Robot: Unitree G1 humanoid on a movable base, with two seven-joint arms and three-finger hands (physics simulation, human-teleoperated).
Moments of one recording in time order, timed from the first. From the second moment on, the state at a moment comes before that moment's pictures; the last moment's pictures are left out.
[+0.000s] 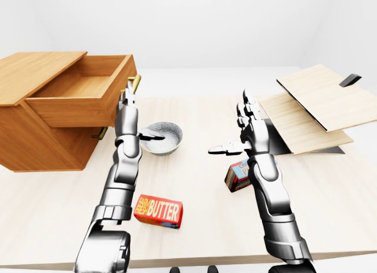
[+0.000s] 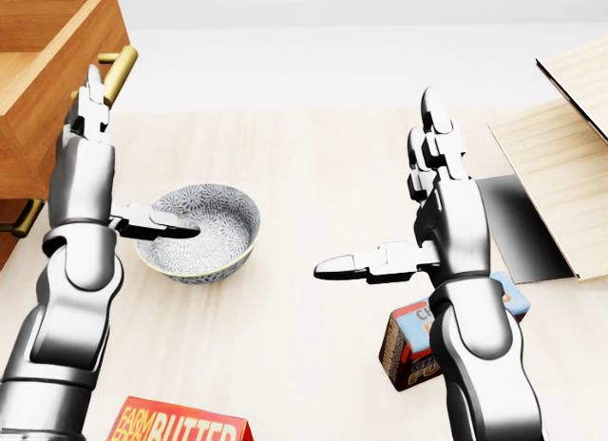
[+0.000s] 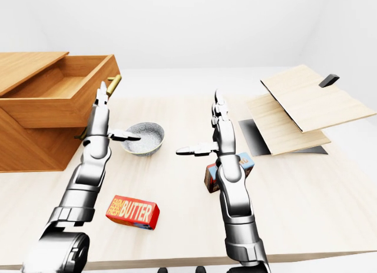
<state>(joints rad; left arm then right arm) -0.61 0.19 0.05 0.38 0.50 0.09 0.21 -0.31 -0.03 -0.03 -0.09 0.01 0.09 0.00</state>
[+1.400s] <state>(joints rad) -0.82 0.52 0.11 0.97 0.70 0.09 0.52 -0.28 -0.04 -0.03 -0.10 0.01 0.09 0.02</state>
